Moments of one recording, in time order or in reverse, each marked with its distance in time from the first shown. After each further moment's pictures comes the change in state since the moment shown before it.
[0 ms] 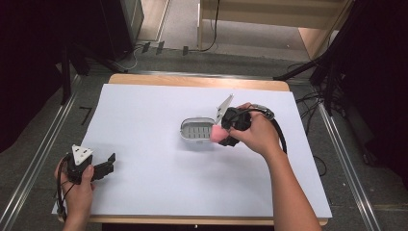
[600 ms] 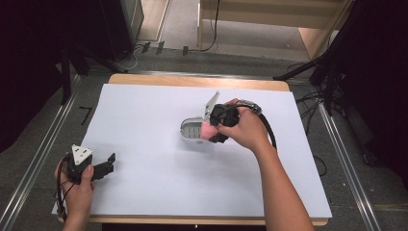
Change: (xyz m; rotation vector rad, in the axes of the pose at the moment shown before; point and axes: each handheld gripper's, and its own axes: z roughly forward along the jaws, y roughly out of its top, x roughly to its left) left arm 0.000 0.000 0.000 0.001 -0.002 -0.005; right arm -0.005 0.031 0.011 0.000 0.006 -0.058
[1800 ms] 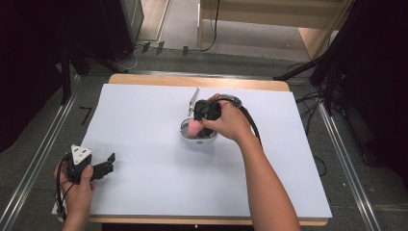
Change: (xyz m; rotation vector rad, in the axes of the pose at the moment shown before) left arm 0.001 0.000 0.000 0.000 -0.005 -0.008; right arm -0.024 0.037 0.035 0.039 0.024 -0.066
